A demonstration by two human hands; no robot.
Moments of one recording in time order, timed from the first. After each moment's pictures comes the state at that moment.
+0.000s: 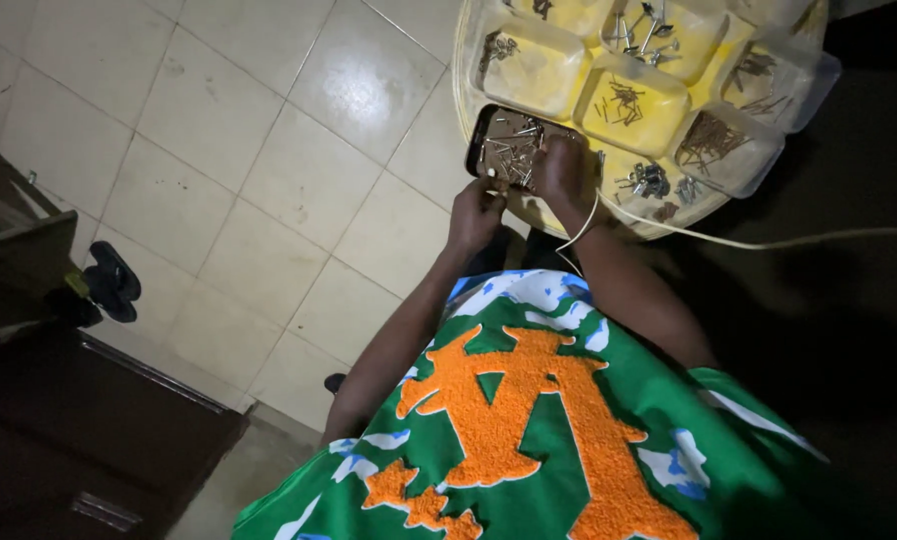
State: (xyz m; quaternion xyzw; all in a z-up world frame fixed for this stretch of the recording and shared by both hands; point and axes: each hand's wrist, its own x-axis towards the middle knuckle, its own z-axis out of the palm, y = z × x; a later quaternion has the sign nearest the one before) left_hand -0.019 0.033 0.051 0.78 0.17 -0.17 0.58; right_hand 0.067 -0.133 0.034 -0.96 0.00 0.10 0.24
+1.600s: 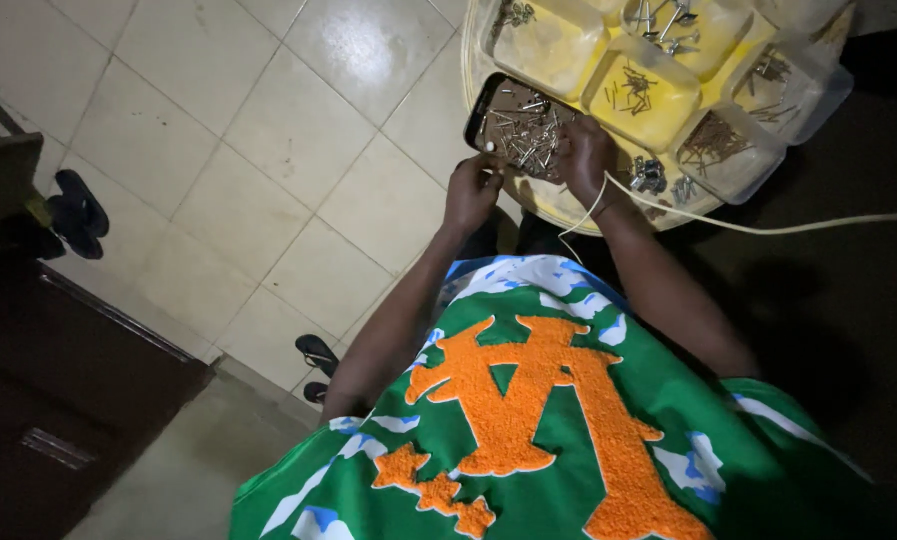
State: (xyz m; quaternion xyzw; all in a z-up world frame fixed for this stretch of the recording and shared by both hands) left_hand -0.031 0.018 0.034 0.76 0.20 -0.10 0.61; right_hand 0.065 -0.194 0.035 -0.93 -0.14 0.14 0.32
